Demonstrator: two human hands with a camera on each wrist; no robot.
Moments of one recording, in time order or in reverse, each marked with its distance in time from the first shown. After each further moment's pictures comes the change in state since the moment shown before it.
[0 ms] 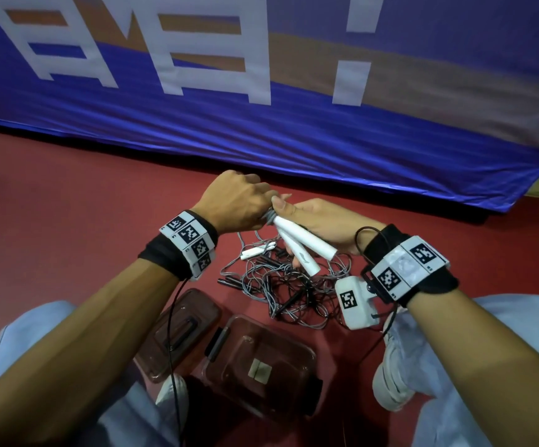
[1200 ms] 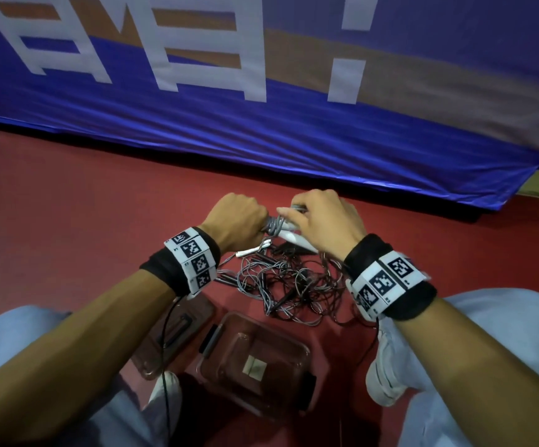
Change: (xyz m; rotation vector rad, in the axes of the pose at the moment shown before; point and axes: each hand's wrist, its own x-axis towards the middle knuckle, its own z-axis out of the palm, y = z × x) left_hand 0.003 0.037 0.006 0.101 -0.733 -0.266; right_hand -0.010 0.006 0.003 -0.889 0.570 -0.163
